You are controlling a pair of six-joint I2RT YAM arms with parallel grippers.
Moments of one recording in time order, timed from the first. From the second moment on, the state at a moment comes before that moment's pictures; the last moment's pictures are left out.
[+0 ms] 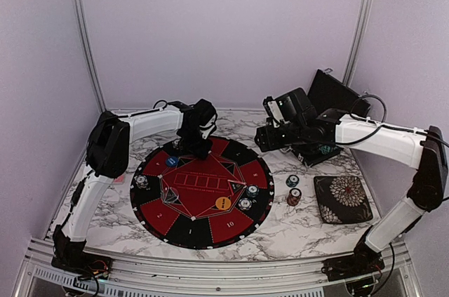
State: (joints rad) left arm -0.66 2.48 2.15 -0.91 -0.09 -0.10; right arm 0.70 1.54 1.22 -0.43 0.19 0.26
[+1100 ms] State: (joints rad) left arm -0.52 2.60 2.34 -0.91 -0.08 0.01; right arm 0.70 1.61 1.29 -0.47 0.19 0.26
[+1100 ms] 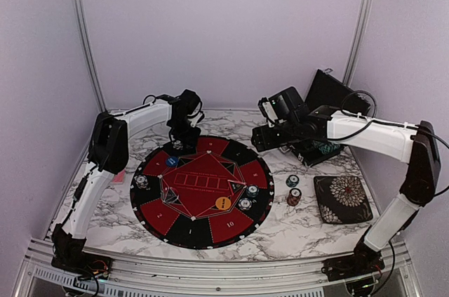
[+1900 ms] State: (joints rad) left arm -0.52 2.58 2.31 -0.89 -0.09 0.00; right arm 0.70 1.62 1.29 -0.47 0.18 0.27
